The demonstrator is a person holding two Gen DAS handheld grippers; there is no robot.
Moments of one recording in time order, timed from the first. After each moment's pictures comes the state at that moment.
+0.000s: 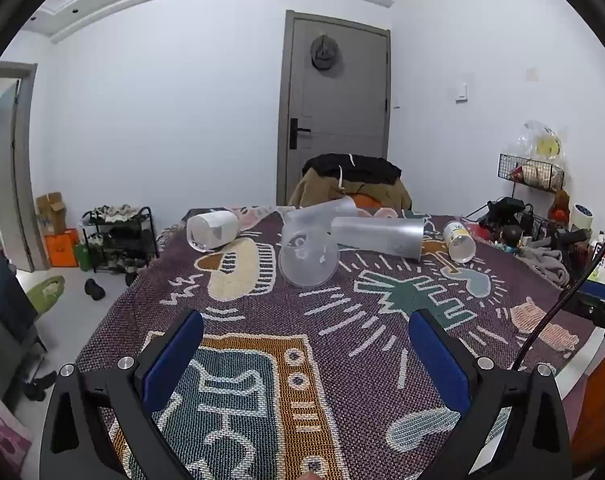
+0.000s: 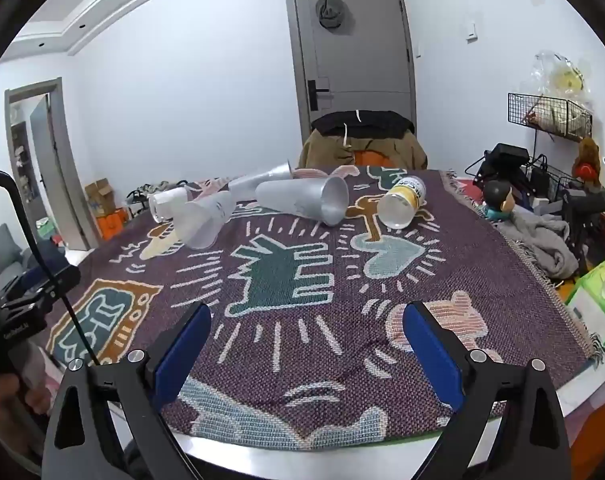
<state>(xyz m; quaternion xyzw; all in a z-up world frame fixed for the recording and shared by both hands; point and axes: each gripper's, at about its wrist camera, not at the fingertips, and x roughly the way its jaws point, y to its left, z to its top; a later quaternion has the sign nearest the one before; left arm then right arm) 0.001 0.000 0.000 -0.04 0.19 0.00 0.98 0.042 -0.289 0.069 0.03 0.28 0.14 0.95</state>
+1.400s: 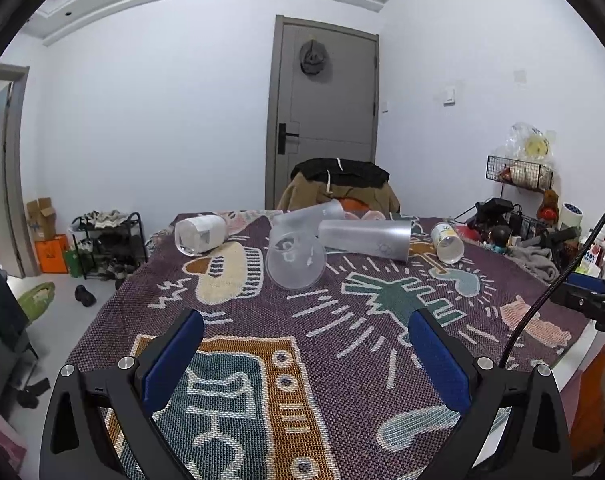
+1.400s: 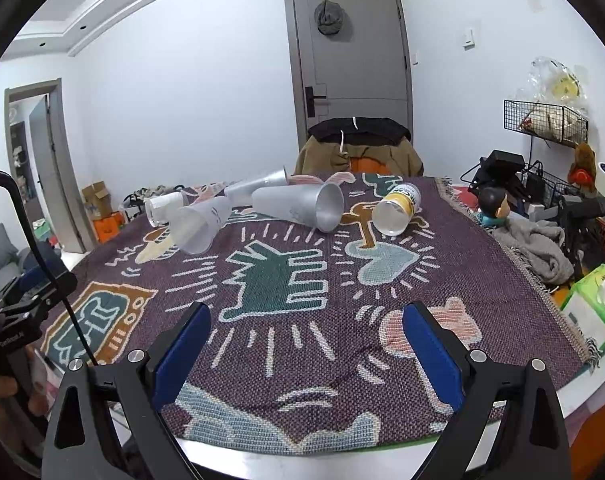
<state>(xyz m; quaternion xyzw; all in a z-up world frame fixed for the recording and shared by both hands) -0.001 -0.003 -0.002 -0.03 0.18 -0.02 0.98 0.040 -0.291 0.069 0.02 0.28 0.13 0.95</state>
